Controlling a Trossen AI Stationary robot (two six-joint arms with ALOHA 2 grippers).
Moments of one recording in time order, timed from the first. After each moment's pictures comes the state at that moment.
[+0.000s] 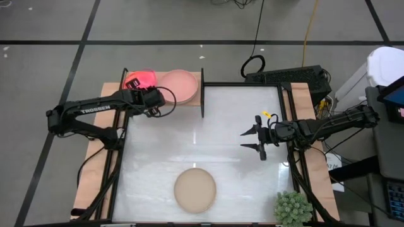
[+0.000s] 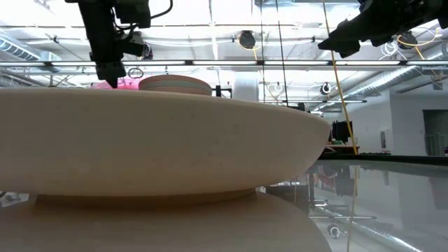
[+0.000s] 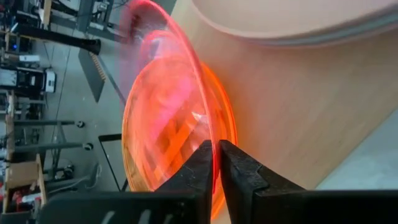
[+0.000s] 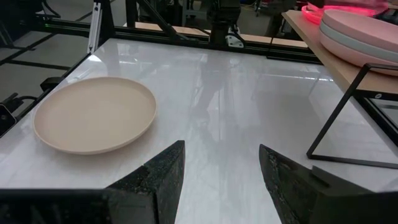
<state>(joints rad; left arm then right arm) 0.35 1.22 1.02 -1.08 -0.80 -0.04 0.20 0.75 0.44 -0.05 0.16 -0.02</state>
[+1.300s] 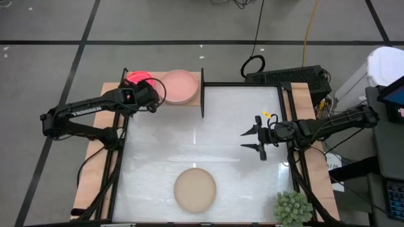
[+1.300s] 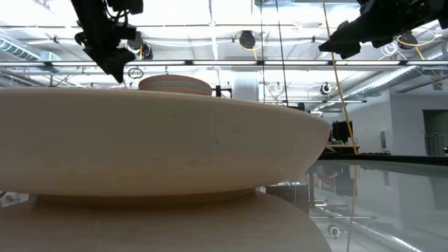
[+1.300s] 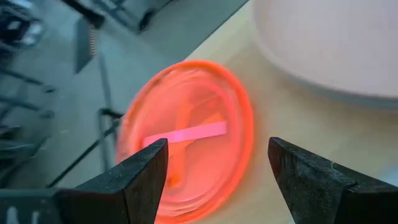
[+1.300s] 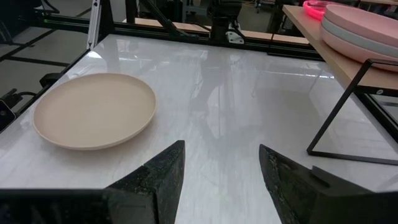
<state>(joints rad) 0.36 1.13 1.02 -1.04 -0.81 -0.33 0.20 0.75 0.44 -0.06 0.16 -0.02</state>
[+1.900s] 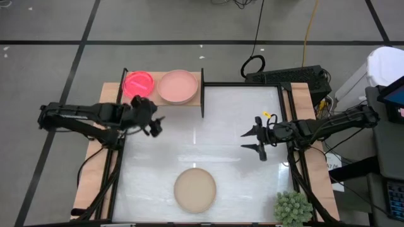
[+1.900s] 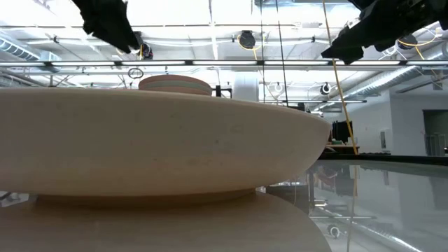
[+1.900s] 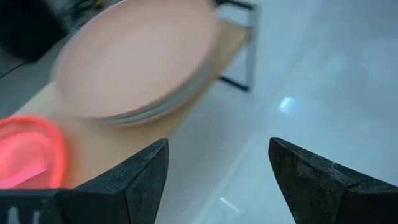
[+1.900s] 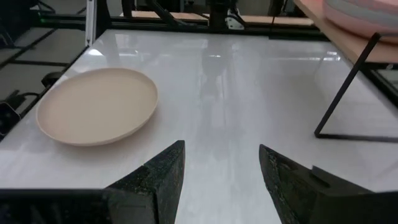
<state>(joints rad) -0.06 1.00 1.02 -0.89 -0.57 -0.42 0.20 0.75 0.44 -0.10 0.15 0.05</state>
